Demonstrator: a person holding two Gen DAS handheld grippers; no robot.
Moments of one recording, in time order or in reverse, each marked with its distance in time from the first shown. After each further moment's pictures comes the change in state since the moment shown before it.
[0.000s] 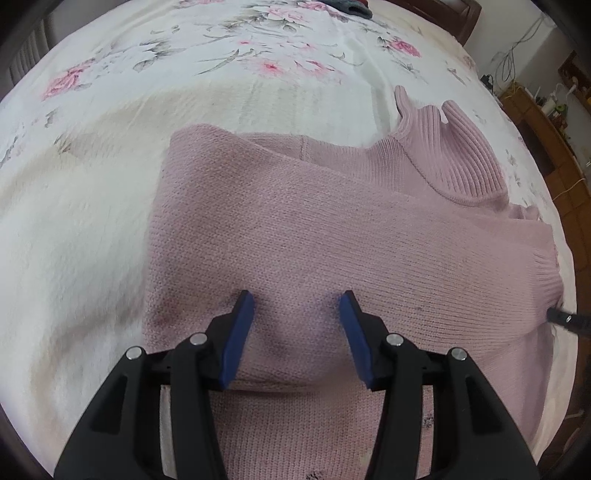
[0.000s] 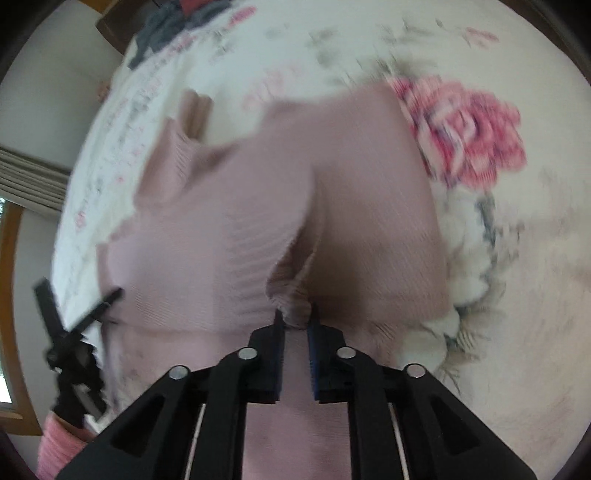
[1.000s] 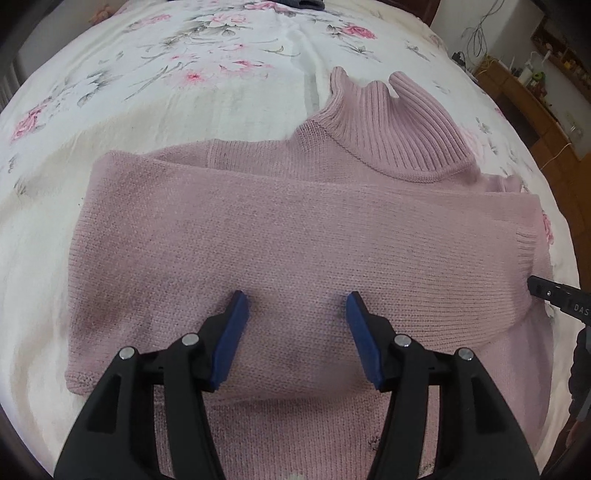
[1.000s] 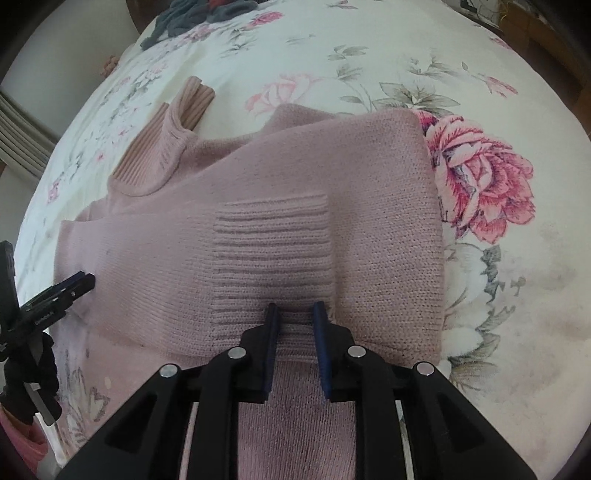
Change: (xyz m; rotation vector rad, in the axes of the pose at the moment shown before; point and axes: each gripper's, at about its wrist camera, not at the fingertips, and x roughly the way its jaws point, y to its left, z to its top) left arm 0.014 -0.057 -0.003 0.119 -0.016 -0.018; right arm 0.019 0.021 0.000 -0.159 -0.106 -0.133
